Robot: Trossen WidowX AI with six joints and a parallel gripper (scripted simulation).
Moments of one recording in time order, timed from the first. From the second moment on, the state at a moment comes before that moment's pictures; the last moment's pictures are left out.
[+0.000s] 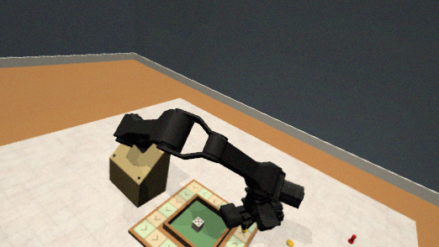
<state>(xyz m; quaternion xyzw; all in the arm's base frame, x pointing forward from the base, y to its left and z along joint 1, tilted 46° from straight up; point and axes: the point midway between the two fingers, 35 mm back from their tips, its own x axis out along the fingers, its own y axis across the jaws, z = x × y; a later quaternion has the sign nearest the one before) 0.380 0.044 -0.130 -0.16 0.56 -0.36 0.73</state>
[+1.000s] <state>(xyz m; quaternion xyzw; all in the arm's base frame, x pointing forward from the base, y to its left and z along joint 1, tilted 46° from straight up) 0.376 0.059 -0.118 -0.17 0.56 -0.36 0.73</state>
